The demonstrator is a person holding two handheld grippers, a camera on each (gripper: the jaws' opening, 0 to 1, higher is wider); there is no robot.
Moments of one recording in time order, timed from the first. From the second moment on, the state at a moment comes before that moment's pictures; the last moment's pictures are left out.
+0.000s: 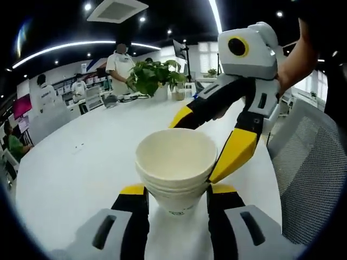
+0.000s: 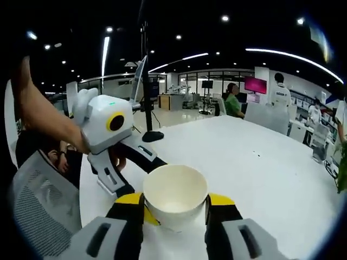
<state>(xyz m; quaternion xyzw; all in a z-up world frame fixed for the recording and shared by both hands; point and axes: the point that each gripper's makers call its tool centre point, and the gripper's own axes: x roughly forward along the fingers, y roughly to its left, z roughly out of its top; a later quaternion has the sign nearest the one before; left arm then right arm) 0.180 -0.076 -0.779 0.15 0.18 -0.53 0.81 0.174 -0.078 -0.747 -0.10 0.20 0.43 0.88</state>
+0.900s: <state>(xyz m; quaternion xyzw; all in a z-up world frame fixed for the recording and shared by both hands) 0.209 -0.063 -0.787 0.12 0.21 -0.51 0.82 0.209 -0.061 -0.752 -0.09 0.20 0.44 0.87</state>
